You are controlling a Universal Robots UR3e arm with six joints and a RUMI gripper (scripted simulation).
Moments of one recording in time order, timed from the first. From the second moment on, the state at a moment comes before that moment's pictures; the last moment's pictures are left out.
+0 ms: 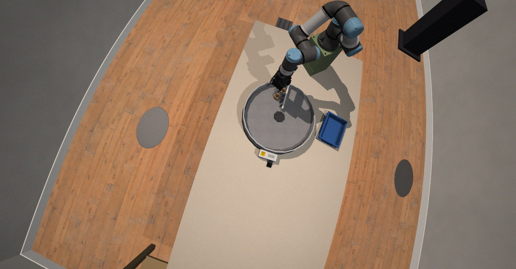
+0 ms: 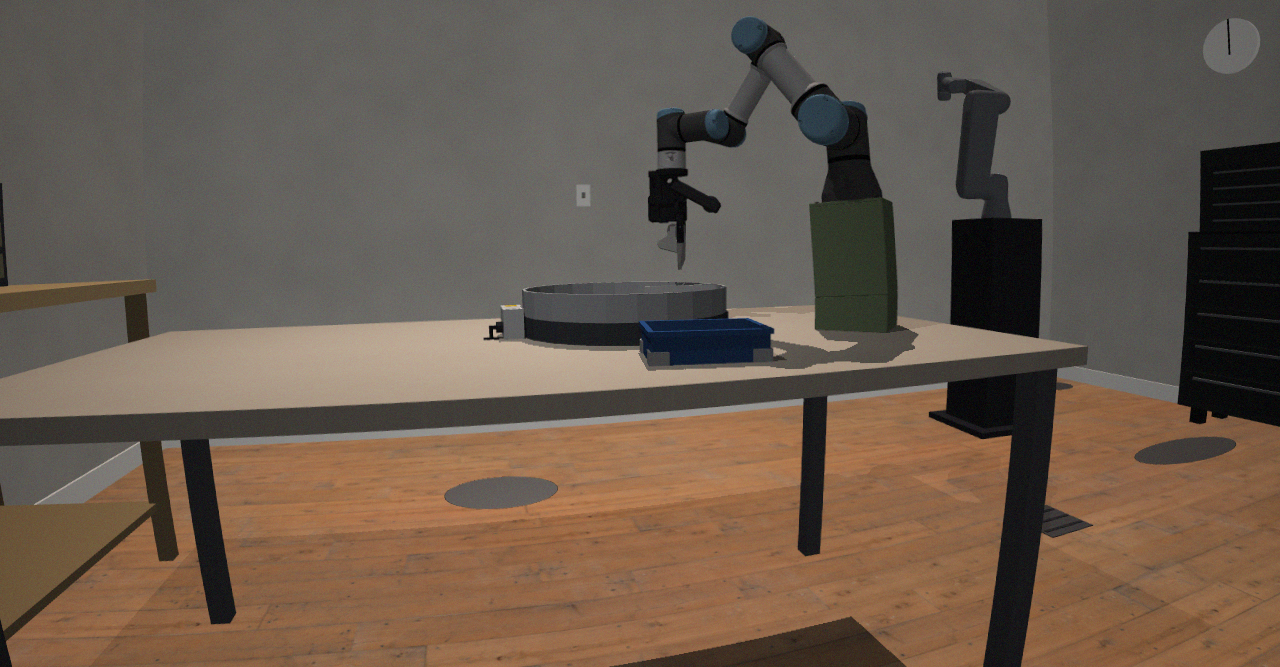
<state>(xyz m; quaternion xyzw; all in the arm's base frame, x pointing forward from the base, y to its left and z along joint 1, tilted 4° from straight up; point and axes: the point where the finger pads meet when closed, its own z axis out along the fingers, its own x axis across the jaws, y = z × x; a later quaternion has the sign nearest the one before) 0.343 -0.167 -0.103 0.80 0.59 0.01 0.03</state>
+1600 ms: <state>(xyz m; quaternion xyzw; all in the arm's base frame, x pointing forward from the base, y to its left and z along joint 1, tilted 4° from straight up) 0.345 -0.168 -0.128 0.80 0.59 0.01 0.03</state>
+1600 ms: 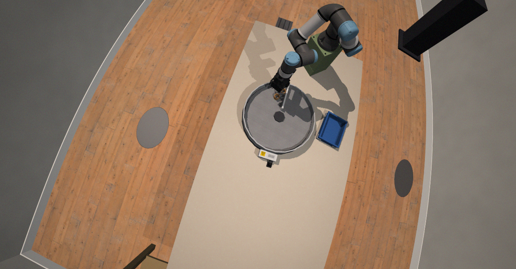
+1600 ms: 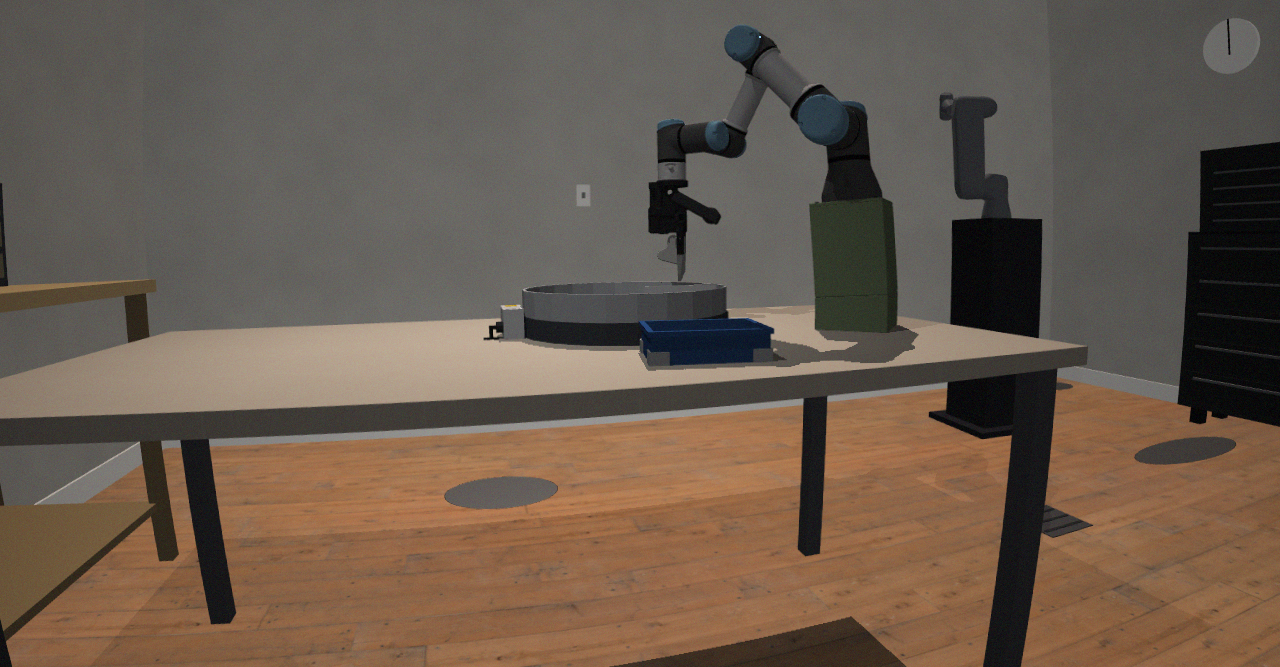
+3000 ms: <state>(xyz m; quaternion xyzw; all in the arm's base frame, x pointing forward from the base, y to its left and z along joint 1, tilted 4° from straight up) 0.345 -0.169 -0.143 0.80 0.59 0.01 0.03</state>
